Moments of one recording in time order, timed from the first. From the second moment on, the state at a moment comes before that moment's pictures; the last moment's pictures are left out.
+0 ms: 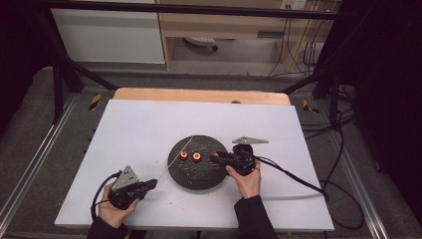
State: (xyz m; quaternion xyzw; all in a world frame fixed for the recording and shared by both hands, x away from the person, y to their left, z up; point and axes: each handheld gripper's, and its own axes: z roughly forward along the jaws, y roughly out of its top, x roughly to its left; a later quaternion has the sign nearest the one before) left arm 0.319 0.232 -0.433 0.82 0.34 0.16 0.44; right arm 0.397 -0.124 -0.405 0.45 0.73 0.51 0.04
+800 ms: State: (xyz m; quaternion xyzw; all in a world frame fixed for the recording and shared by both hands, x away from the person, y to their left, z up) left arm 0.315 0.217 -0.435 0.81 0.34 0.16 0.45; right arm 0.382 -0.119 -0.426 0.48 0.60 0.63 0.05
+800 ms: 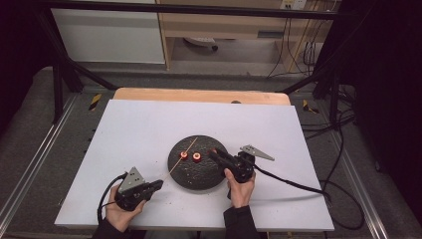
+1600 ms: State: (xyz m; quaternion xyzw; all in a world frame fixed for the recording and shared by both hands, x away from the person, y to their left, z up) left arm 0.312 0.187 -0.425 0.81 0.33 0.16 0.46; right arm 0.401 -0.134 -0.397 0.49 0.52 0.70 0.07
